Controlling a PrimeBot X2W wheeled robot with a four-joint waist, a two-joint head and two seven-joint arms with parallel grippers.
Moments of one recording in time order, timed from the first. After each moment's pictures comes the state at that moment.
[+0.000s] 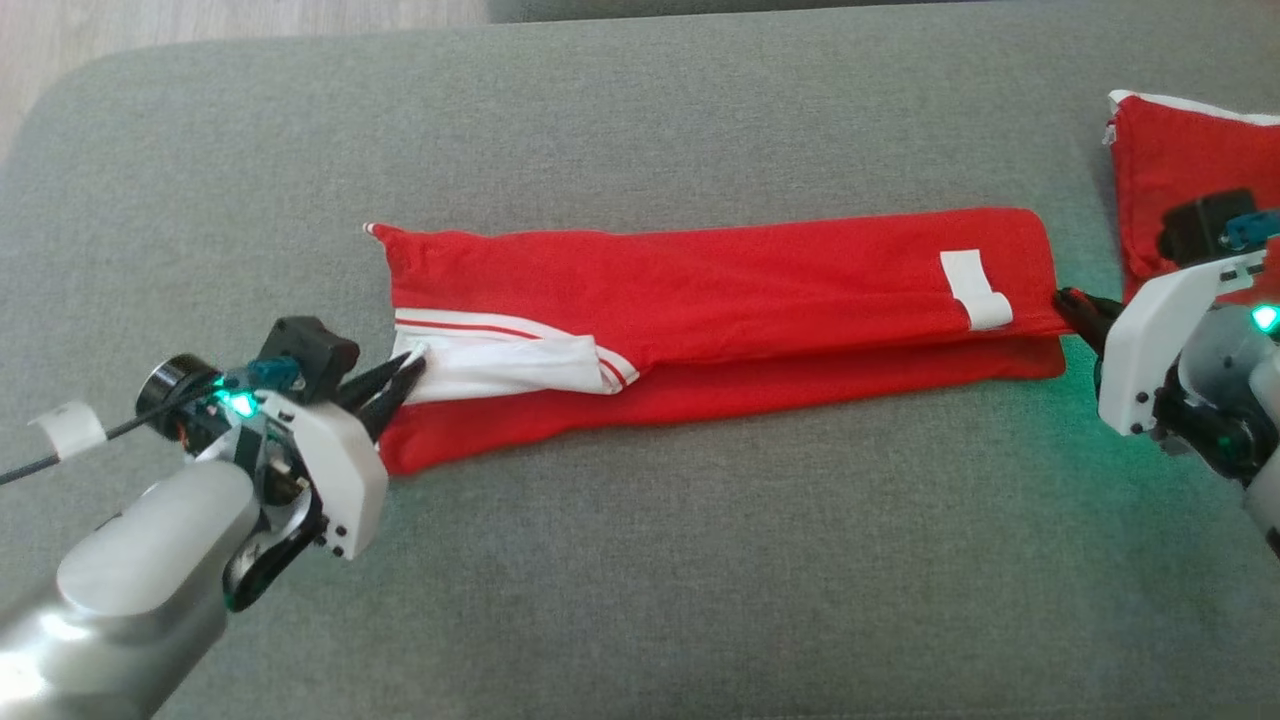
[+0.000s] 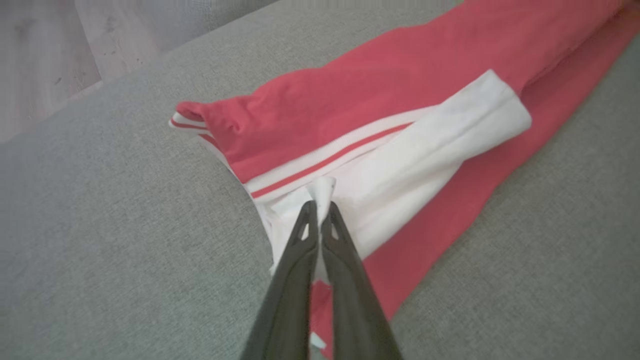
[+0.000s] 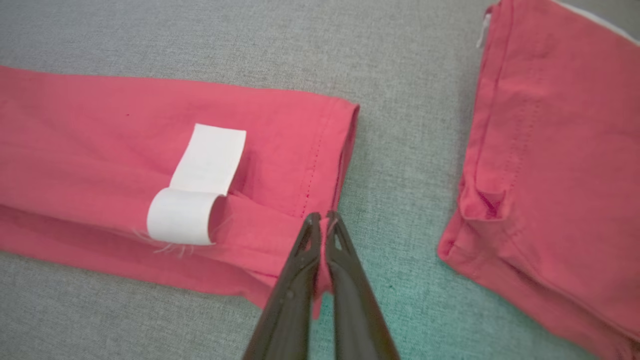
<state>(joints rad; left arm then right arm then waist) -0.70 0.61 -1.07 0.42 -0.78 -0.07 0.17 -0.68 -0.60 0.73 0.66 0.85 0.12 0.37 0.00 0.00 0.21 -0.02</state>
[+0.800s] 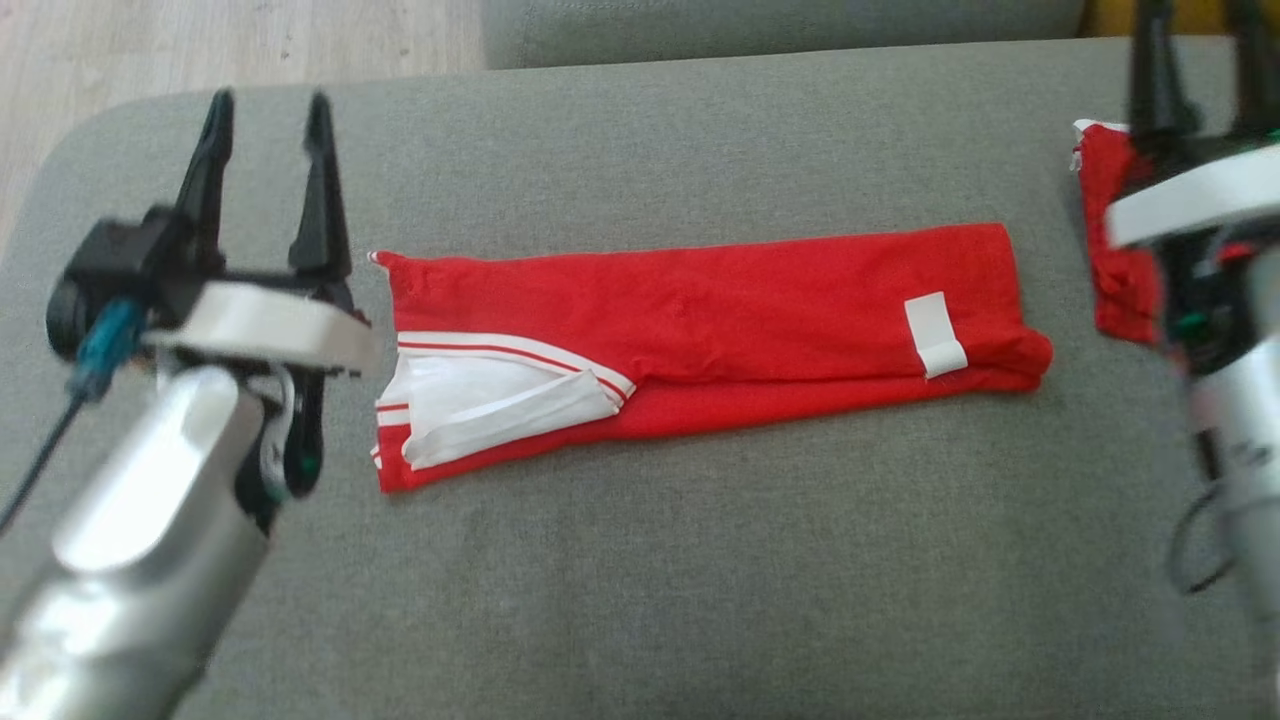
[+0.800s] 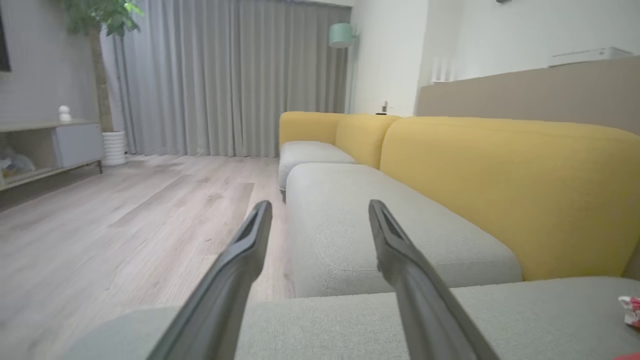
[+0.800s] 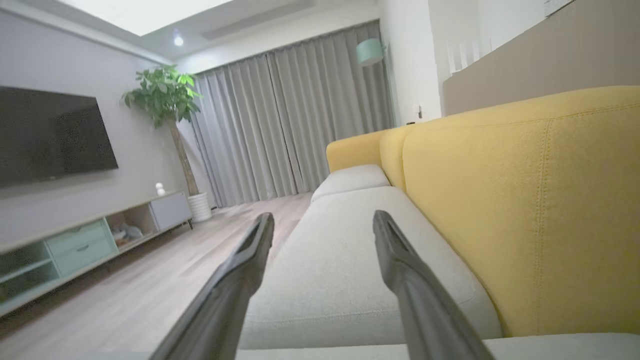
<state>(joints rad) -0.67 0.47 -0.68 0.29 -0.80 0.29 -0.25 -0.72 -0.36 0.28 0.54 0.64 0.12 -0.23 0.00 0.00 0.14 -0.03</state>
